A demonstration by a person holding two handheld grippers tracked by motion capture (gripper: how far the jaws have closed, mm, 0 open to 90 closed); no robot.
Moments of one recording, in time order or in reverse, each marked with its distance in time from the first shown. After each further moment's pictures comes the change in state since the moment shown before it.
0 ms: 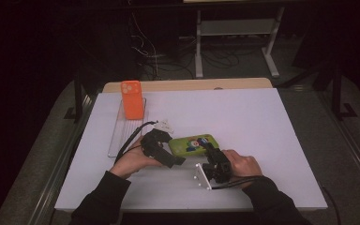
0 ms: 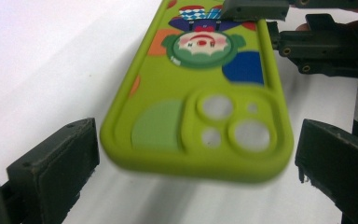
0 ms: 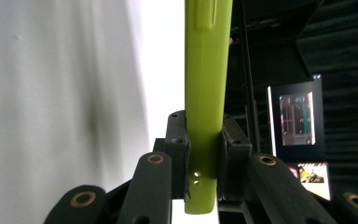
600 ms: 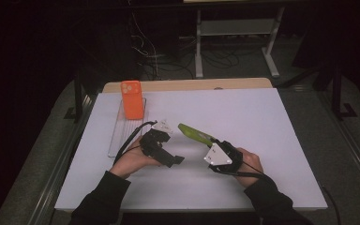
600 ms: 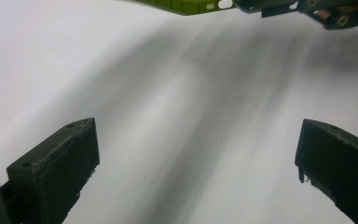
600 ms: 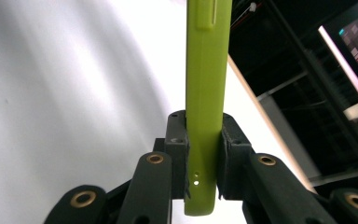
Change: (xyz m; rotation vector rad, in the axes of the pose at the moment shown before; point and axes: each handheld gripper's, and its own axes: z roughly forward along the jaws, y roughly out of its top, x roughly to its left) left arm 0.002 -0.002 0.002 0.006 0.037 0.011; right arm -0.031 -0.024 0.005 0.015 0.182 0.507
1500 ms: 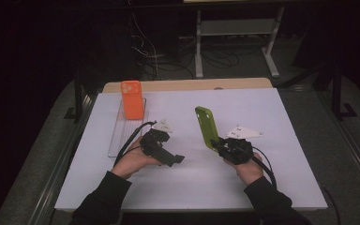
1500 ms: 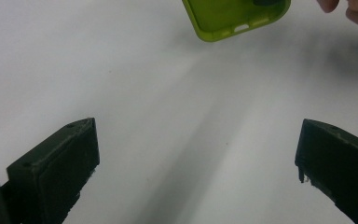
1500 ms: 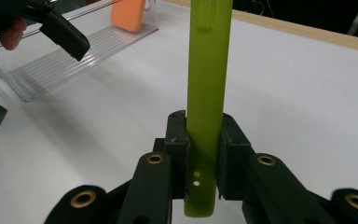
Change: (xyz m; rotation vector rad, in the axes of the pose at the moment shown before) left arm 0.003 -0.001 0.000 0.004 0.019 -0.006; right arm -0.040 -0.020 0.004 -0.044 0.298 0.707
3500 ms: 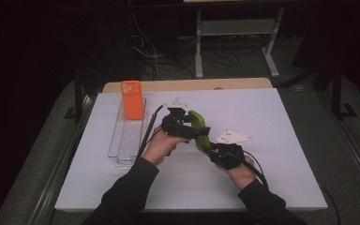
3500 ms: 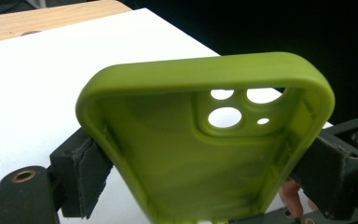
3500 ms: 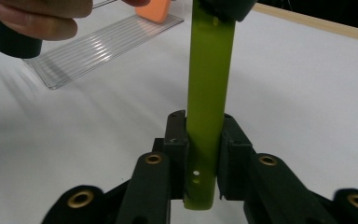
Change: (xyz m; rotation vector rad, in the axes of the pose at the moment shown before) left arm 0.005 0.065 0.030 -0.336 -0.086 -0.157; right arm 0.024 -0.001 0.010 0.034 0.055 -0.032
